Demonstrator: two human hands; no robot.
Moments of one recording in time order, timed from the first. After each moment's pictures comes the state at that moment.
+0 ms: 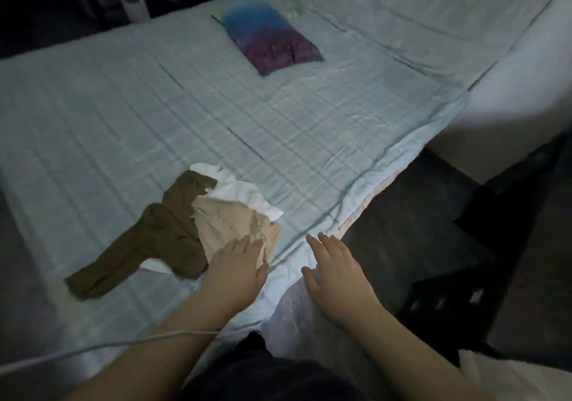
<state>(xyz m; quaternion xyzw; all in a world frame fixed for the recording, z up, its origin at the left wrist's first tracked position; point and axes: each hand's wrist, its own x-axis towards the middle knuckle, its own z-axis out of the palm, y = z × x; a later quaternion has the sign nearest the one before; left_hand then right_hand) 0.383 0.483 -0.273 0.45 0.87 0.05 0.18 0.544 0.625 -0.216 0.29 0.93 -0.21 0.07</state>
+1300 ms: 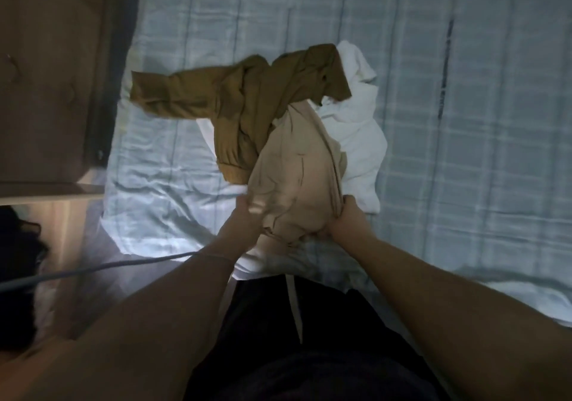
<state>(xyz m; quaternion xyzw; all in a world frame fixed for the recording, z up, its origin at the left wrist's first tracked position) 0.326 0.513 -0.529 -0.33 0.82 0.32 0.34 0.273 0.752 -0.510 0.16 0.83 -0.38 0.39</state>
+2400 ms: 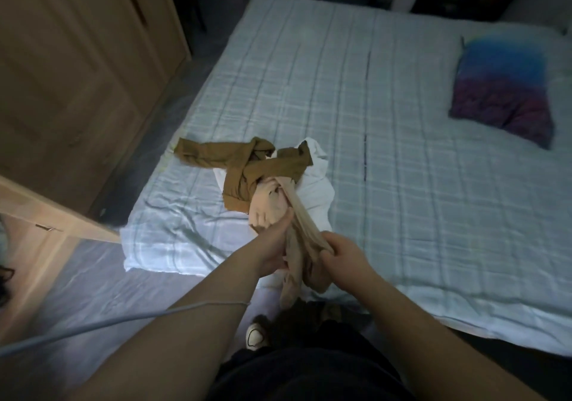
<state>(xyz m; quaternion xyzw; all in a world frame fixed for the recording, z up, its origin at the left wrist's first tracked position) 0.419 0.639 -0.303 -0.29 0.51 0.74 0.35 0.423 0.818 -0.278 -0.10 0.87 -0.42 0.22</state>
